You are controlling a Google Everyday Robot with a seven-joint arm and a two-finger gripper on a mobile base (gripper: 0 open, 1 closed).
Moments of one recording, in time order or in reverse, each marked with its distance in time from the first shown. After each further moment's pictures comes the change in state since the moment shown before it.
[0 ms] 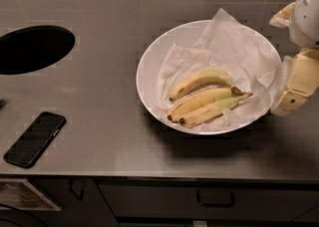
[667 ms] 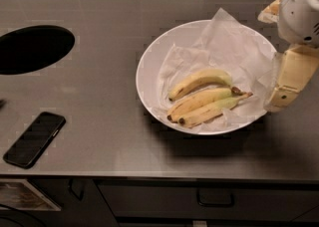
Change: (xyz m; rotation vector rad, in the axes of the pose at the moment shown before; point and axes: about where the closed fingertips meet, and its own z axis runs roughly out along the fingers) arm -0.017 -0.003 0.000 0.004 -0.006 -0.059
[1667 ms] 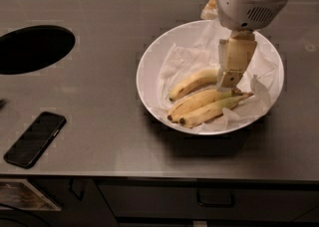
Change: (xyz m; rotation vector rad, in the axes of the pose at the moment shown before) arm -0.082 -0.021 0.028 -0.051 -0.056 -0.229
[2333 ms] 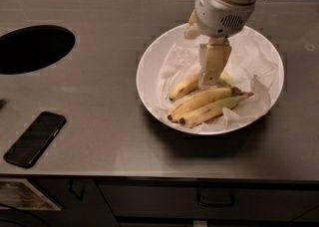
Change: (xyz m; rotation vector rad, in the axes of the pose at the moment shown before) arm -0.015 -0.014 0.042 -0.096 0.000 -0.059
